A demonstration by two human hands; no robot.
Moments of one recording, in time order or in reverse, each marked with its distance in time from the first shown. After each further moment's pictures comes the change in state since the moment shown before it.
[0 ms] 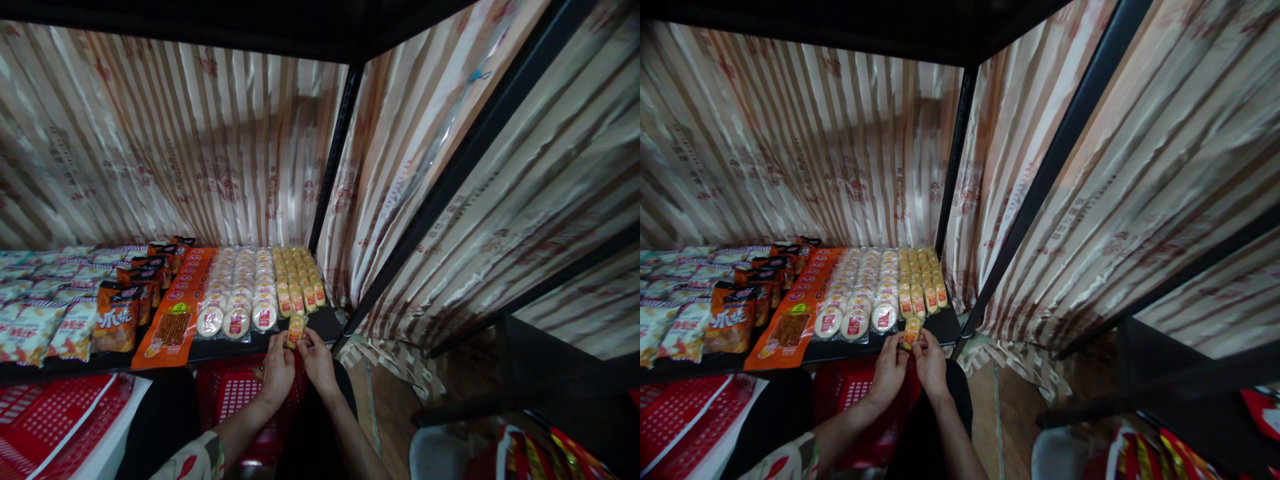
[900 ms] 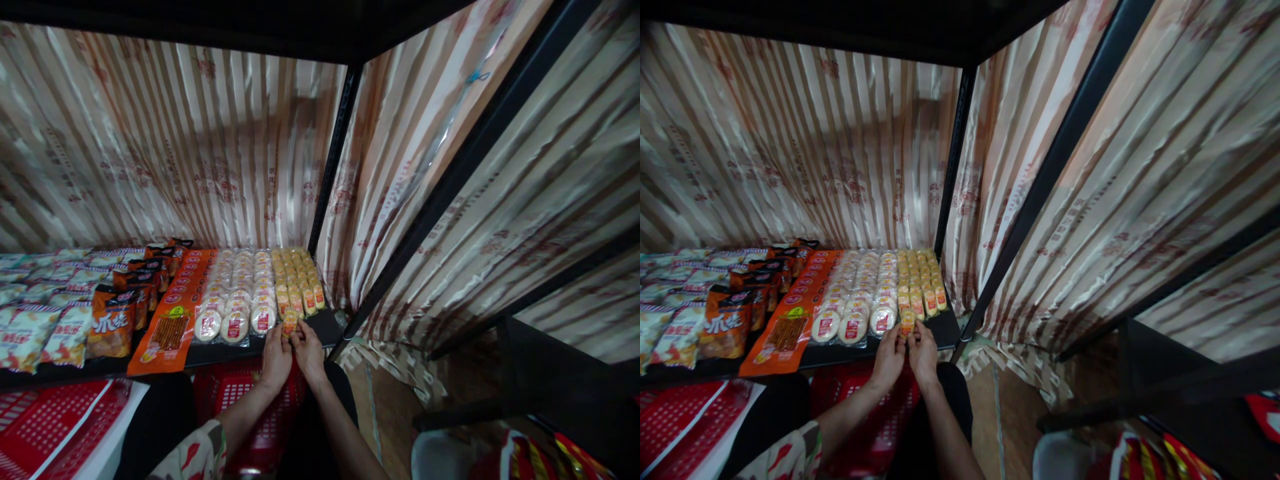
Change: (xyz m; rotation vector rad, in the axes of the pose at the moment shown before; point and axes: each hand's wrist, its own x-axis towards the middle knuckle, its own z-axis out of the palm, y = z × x) left_hand 0.030 0.001 0.003 0.095 -0.002 -0.098; right_hand 0.027 0.009 0.022 -0.121 0.123 -0.070
